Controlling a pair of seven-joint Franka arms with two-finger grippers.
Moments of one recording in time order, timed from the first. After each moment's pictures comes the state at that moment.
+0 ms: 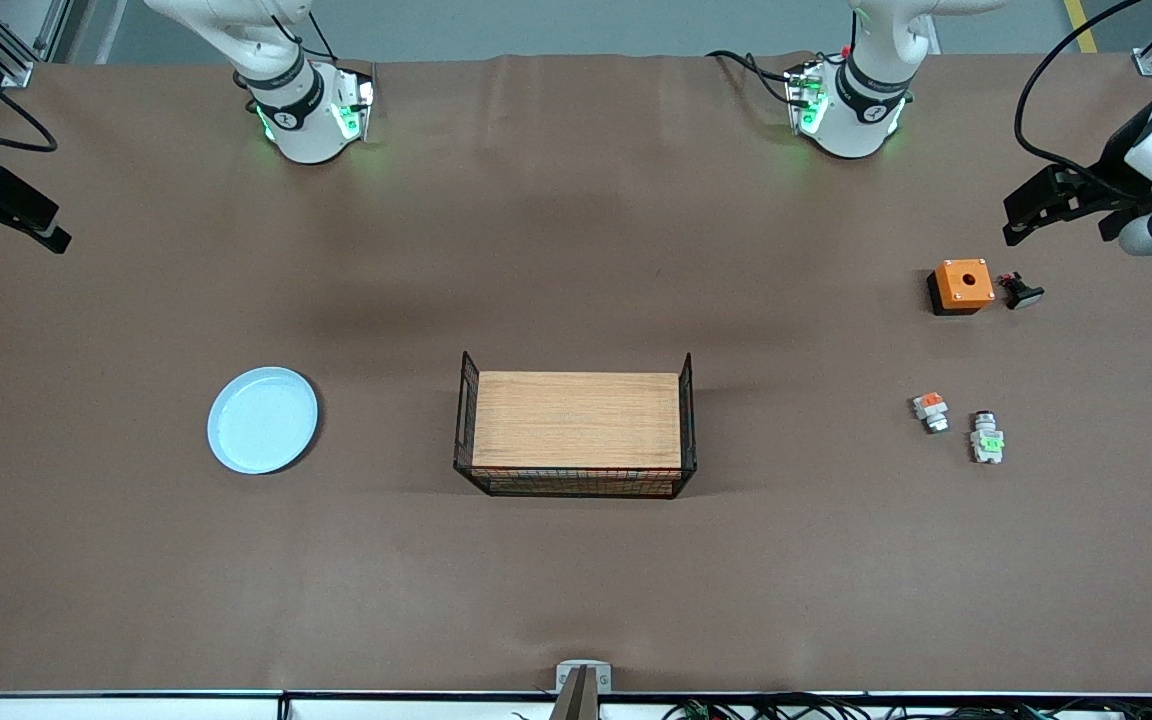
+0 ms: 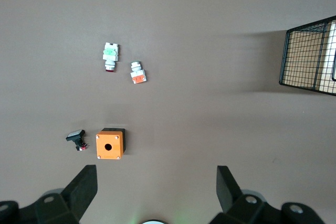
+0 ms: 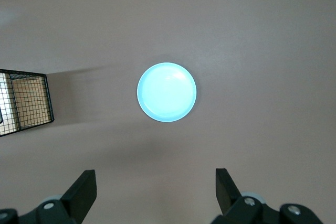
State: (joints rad) left arm -0.03 -0.03 -0.10 -1.52 0.02 1.47 -0.14; right arm -0.11 -0.08 0.08 -1.56 0.03 1.54 0.13
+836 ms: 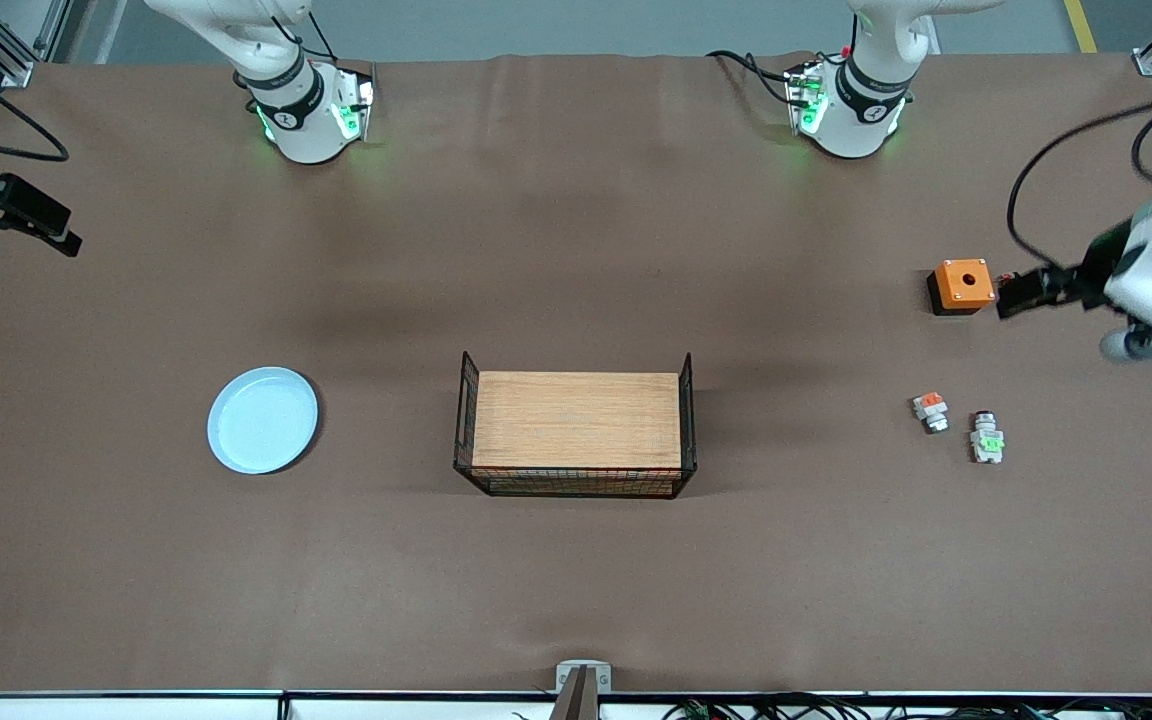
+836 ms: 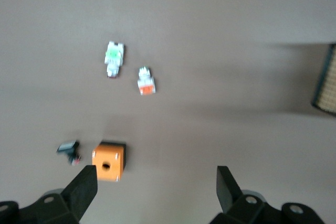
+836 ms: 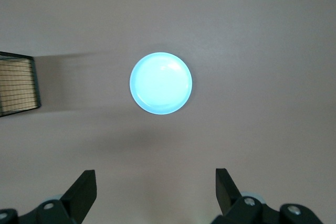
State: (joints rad) left arm 0.06 0.15 -0.09 -1.63 0.02 1.71 -0.14; right arm -0.12 -0.04 0.08 -1.58 0.00 1.54 0.06
